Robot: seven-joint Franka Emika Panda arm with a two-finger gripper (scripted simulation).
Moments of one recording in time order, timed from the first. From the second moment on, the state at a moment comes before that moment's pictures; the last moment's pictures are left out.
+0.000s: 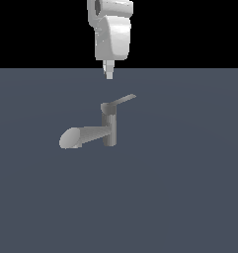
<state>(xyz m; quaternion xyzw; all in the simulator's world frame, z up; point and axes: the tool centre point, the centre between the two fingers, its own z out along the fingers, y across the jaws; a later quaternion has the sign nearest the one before) -0.015 0.028 0.270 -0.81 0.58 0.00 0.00</state>
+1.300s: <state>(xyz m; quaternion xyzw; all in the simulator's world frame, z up) 0.061 -0.053 0.180 -0.64 0.76 0.00 0.00</state>
